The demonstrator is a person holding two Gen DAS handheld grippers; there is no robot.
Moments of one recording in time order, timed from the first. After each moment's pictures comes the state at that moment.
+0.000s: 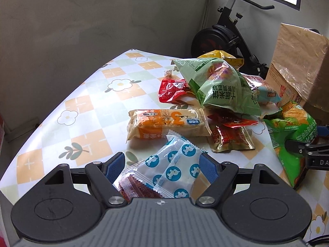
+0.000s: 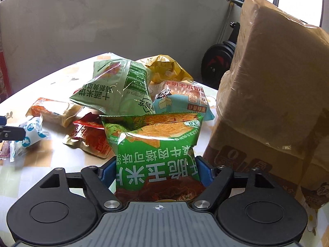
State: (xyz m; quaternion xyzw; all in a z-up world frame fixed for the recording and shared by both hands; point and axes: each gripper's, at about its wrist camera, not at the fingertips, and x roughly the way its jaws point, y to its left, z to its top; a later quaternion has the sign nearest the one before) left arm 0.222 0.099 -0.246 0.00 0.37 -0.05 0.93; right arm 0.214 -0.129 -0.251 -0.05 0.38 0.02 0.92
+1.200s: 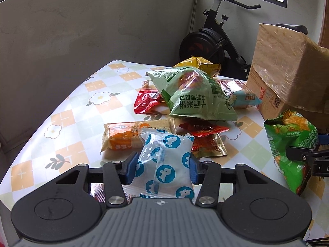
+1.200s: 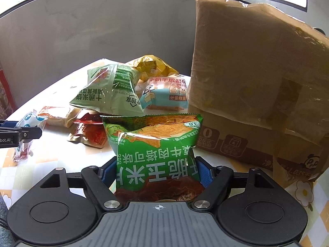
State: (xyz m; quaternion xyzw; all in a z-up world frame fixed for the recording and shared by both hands) left arm 0.207 0.057 -0.220 0.02 0.35 -0.07 0.93; right arm 0.185 -0.161 -0.233 0.02 0.38 0.02 0.93
